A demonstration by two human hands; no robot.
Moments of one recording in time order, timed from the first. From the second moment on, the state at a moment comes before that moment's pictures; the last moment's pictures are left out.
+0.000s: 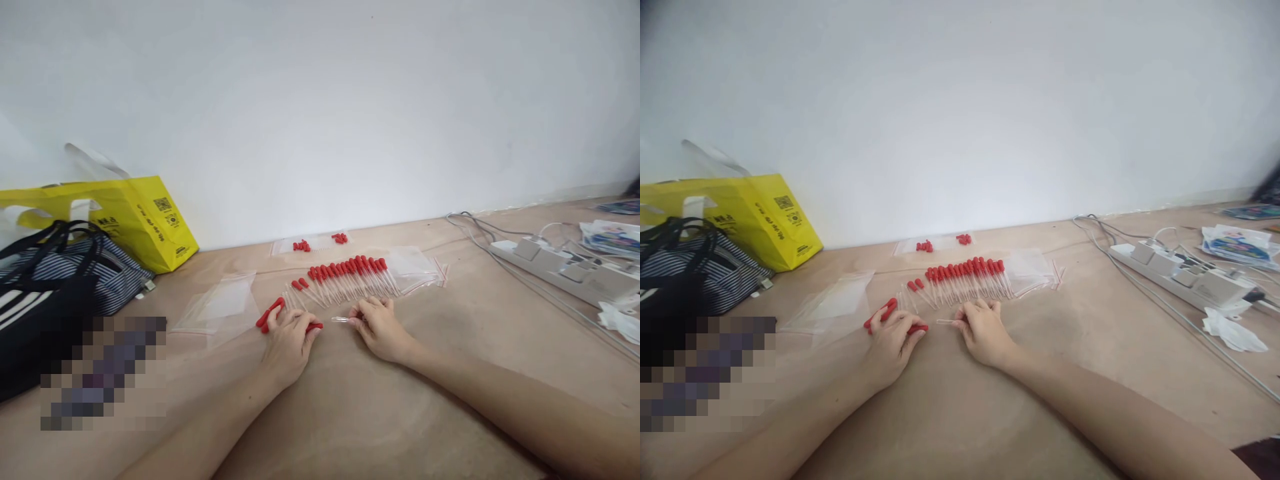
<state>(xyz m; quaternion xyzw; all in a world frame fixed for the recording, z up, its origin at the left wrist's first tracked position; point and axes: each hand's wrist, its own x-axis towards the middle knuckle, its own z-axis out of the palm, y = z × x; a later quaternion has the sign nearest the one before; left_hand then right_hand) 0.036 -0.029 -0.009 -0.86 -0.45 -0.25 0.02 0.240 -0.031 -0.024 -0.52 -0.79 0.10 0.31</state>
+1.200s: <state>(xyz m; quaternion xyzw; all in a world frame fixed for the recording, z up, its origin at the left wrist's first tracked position) 0.042 -0.041 -0.003 -0.88 -0.29 -0.37 0.09 0.234 -0.041 -0.025 -0.34 -0.87 -0.02 0.36</state>
